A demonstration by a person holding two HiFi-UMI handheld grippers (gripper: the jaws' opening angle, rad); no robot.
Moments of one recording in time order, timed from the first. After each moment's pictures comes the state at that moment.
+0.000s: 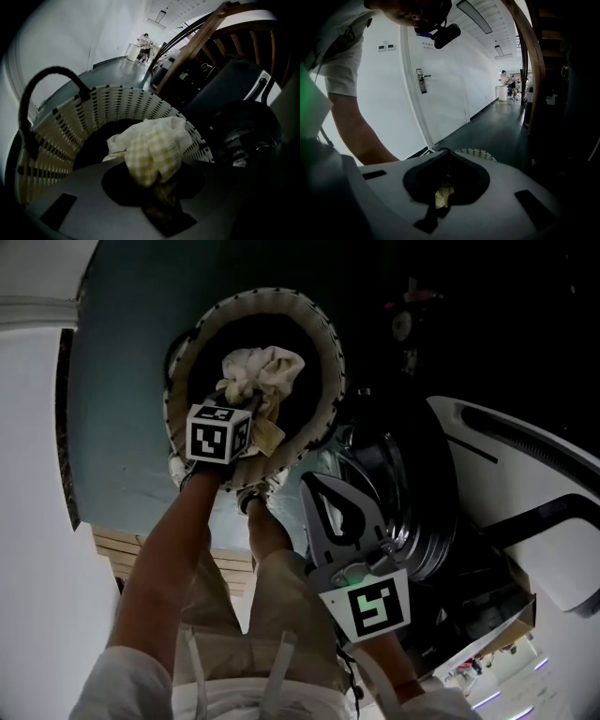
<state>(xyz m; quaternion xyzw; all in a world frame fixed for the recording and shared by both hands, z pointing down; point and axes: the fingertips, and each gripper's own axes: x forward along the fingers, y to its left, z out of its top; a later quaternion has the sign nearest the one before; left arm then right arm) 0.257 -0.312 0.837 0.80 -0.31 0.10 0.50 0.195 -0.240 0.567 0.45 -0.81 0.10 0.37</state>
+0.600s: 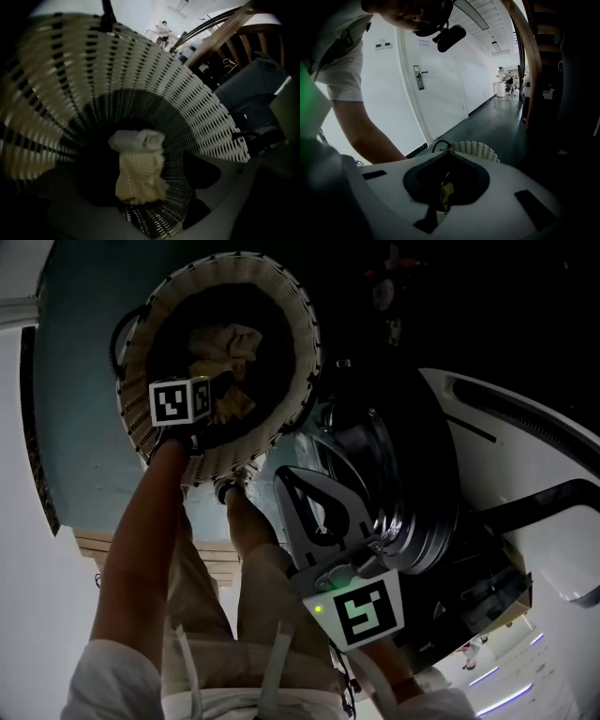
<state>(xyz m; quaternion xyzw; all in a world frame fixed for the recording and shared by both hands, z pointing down) 0.285 -0.300 0.936 0.73 -0.32 0.15 0.58 0.228 -0.222 0.592 0.46 -0.80 0.12 0.37</state>
